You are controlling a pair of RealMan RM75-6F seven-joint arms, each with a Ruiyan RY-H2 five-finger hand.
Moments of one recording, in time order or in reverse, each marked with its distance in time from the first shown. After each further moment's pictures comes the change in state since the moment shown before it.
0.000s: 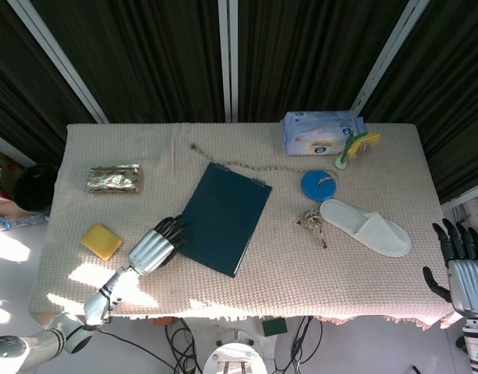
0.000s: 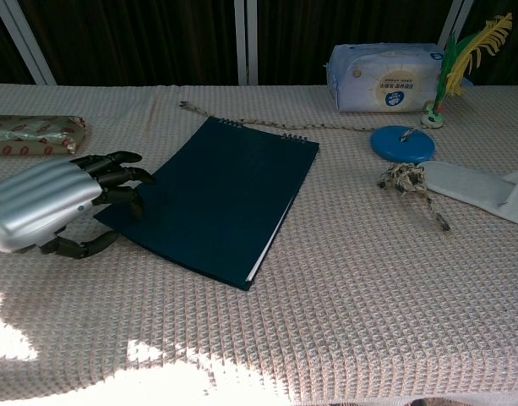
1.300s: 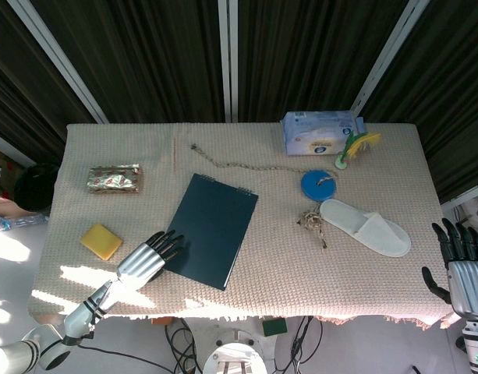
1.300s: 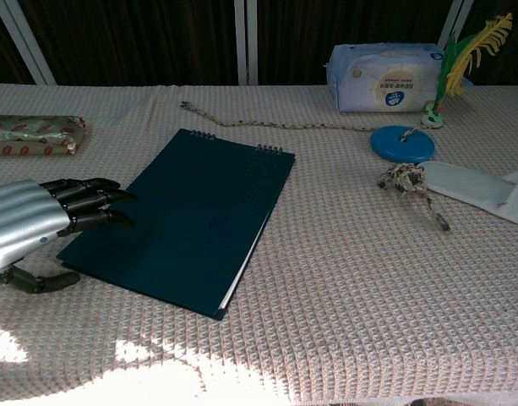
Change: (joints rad) left arm 0.049 0.188 0.064 -0.246 0.048 -0.053 0.136; right arm -0.008 0.003 -0.005 -0.017 -0.031 0.032 -0.009
